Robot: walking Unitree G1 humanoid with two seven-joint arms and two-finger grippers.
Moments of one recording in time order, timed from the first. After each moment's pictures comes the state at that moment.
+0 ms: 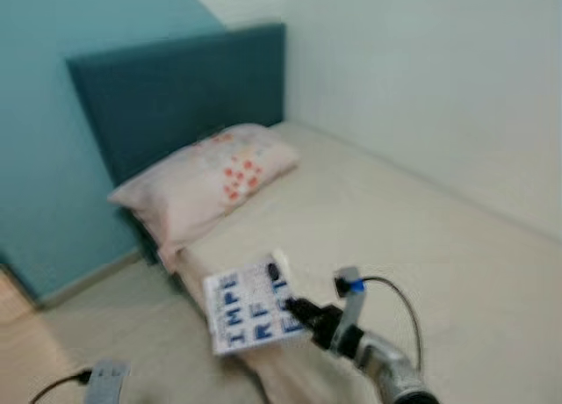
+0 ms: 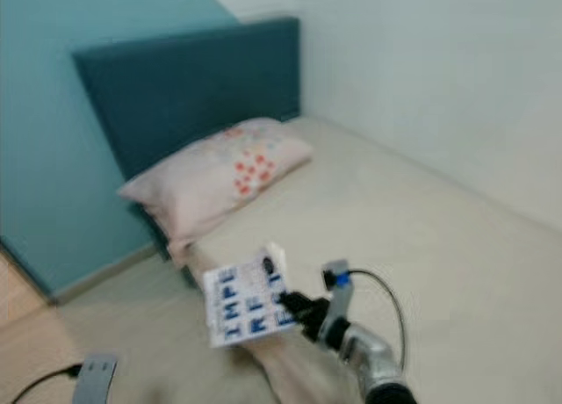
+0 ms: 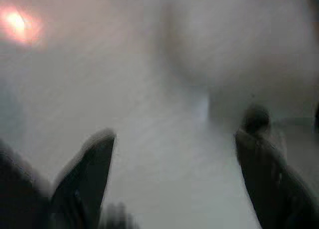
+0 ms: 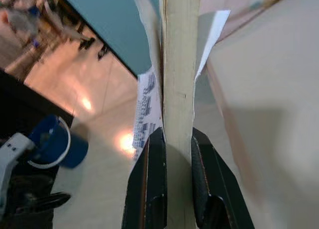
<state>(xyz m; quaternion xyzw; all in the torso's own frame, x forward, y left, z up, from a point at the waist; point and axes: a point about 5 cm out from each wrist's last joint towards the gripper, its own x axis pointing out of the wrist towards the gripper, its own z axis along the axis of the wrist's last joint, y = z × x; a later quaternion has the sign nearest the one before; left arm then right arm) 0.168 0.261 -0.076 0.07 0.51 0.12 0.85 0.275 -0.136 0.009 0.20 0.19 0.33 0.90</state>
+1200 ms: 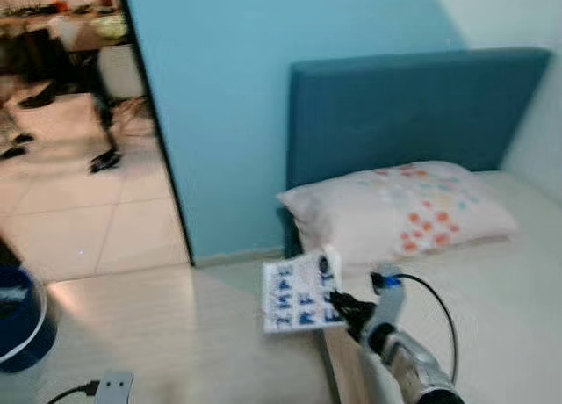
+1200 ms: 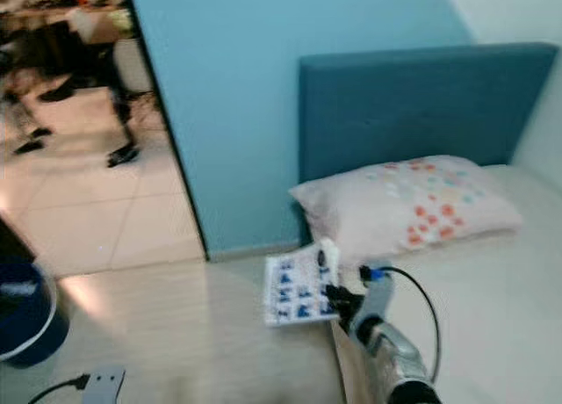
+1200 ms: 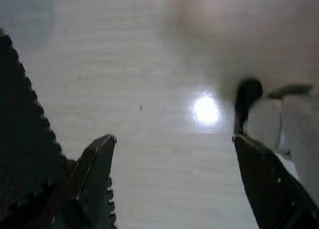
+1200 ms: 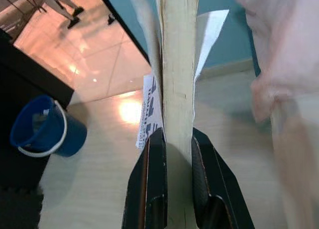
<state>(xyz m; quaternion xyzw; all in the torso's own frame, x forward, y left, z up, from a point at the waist) 0.159 0.257 -0.081 0.07 0.52 0.12 0.84 0.288 -0.180 0.009 0.19 0.19 0.14 0.95</state>
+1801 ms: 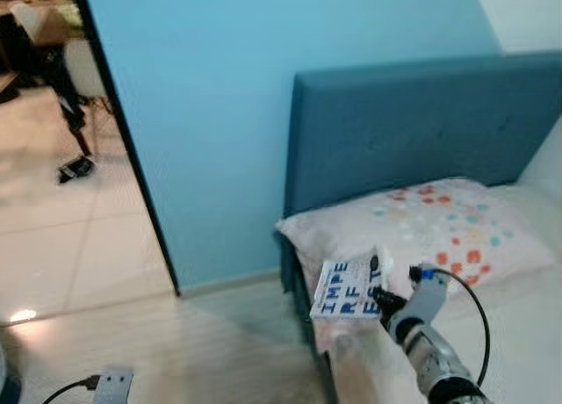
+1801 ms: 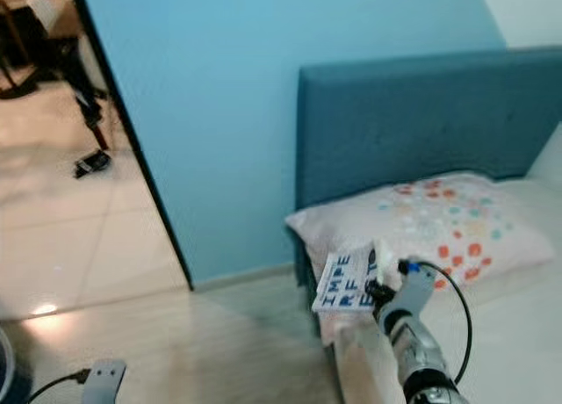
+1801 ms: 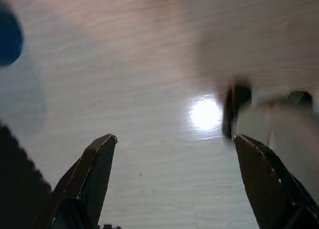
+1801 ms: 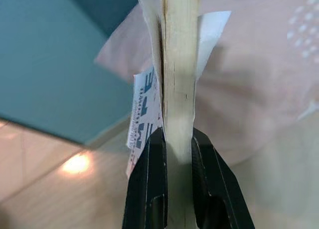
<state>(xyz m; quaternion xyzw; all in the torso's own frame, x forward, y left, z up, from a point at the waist) 0.163 0.255 -0.080 0.06 0.51 0.10 0.85 0.293 -0.220 0.007 0.21 0.21 -0.05 0.95</state>
